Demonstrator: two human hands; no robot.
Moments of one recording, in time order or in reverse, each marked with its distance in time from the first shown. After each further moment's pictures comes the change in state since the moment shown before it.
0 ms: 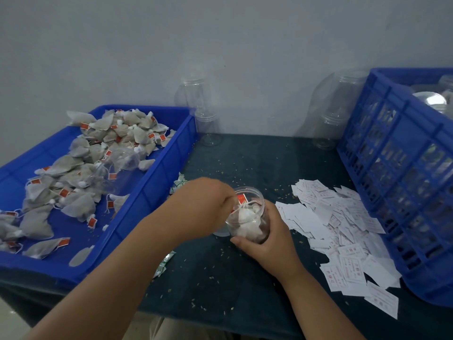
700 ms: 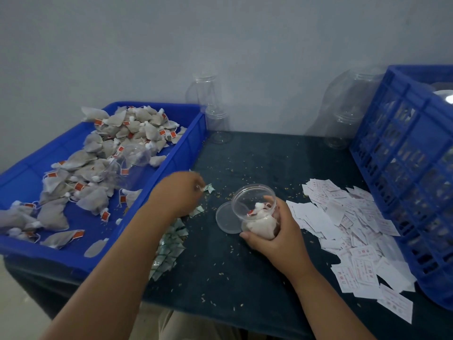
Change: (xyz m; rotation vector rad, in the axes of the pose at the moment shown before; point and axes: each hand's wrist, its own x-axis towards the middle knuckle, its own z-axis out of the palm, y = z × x) left_hand 0.024 -0.091 0.033 -0.095 0.084 -0.352; right_hand -0.003 0.001 0.002 -0.023 0.014 0.051
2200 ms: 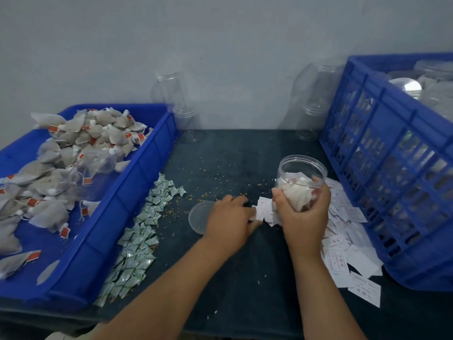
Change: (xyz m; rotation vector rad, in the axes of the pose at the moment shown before) left_hand 0.001 0.119 0.128 0.176 0.117 0.443; right_hand 0.027 0.005 -0.060 0.001 0.705 -0.004
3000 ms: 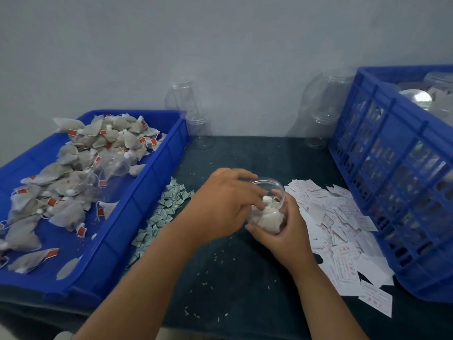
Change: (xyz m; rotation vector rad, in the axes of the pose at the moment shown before) left_hand -0.022 -0.028 -0.114 -0.279 0.272 0.388; right_hand -0.026 -0.005 0.010 0.101 -0.550 -0.042
